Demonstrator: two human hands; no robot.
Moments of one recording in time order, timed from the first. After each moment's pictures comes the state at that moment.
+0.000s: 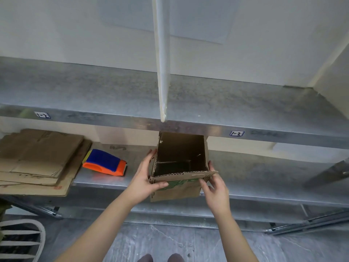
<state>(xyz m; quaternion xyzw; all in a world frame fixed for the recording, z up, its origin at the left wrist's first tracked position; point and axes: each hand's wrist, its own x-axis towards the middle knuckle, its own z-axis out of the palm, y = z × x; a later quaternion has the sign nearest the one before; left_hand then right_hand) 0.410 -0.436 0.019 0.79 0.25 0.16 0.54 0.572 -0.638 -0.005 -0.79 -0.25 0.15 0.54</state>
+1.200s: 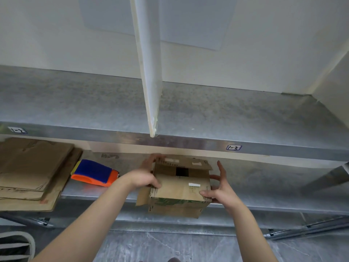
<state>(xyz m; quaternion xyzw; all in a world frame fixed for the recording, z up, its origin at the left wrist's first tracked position) 0.474 -0.390 0.040 0.78 0.26 -0.06 0.57 0.645 -0.640 0.015 -0.75 -0.18 0.38 0.52</state>
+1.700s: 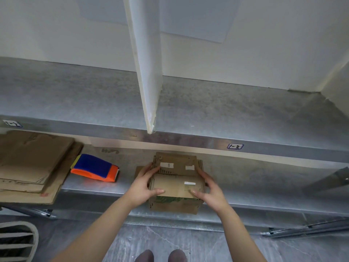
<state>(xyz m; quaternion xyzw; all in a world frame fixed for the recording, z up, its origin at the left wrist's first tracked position) 0.448 -0.418 -0.021 0.84 0.28 0.03 0.46 0.631 -0.627 -0.017 -0.80 -0.27 0.32 0.42</state>
